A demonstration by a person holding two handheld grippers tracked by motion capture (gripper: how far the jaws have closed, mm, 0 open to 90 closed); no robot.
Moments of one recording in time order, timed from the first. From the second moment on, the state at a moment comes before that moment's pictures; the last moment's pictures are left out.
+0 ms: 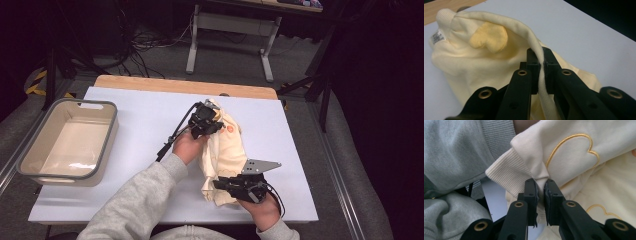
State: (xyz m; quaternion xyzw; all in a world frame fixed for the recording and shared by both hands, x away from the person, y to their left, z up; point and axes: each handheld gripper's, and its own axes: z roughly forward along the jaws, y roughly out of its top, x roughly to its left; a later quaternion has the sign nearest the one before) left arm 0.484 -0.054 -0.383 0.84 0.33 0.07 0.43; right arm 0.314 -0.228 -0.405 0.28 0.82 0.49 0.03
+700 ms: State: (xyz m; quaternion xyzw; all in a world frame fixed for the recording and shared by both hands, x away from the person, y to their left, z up) left arm 0.480 -0.033 -0.385 0.82 0.33 0.05 0.46; right arm 0.329 -0.302 -0.388 0.37 0.79 0.48 0.14
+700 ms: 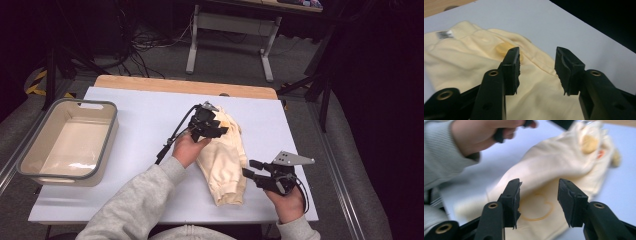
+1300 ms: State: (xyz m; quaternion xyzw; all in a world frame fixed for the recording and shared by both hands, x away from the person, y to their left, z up) left arm 0.454 0.029 -0.413 0.83 0.35 0.03 0.44; right arm 0.436 -0.277 -0.400 0.36 0.82 0.41 0.17
